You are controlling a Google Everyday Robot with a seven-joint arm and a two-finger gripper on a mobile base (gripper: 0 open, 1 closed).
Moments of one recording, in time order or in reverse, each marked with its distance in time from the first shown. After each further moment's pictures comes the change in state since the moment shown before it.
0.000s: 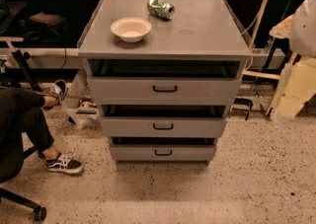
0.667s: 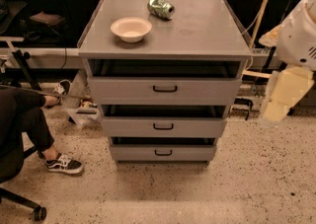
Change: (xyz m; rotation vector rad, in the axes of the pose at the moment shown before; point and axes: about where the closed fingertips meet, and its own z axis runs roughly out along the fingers) arm -0.009 0.003 0.021 -0.024 -0.030 -0.001
